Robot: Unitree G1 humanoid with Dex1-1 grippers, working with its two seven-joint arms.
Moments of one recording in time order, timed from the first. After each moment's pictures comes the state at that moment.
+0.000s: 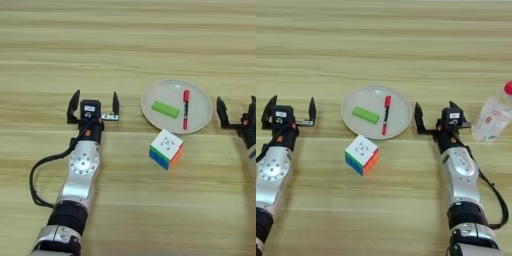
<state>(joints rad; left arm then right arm) -0.21 0.01 -0.01 0.48 0.10 -0.42 0.12 -0.29 -0.20 -0.21 0.65 0.19 -0.43 0.30</state>
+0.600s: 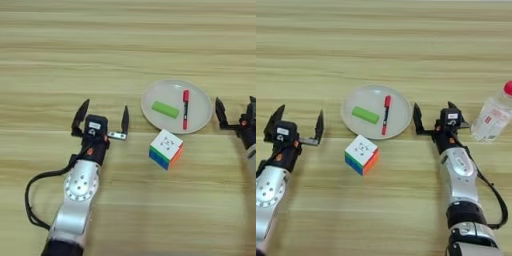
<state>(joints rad) 0.11 0.03 -0.13 0.01 0.10 -0.26 -0.04 -0.30 -0.20 -0.20 0.68 0.18 -0.45 0.29</state>
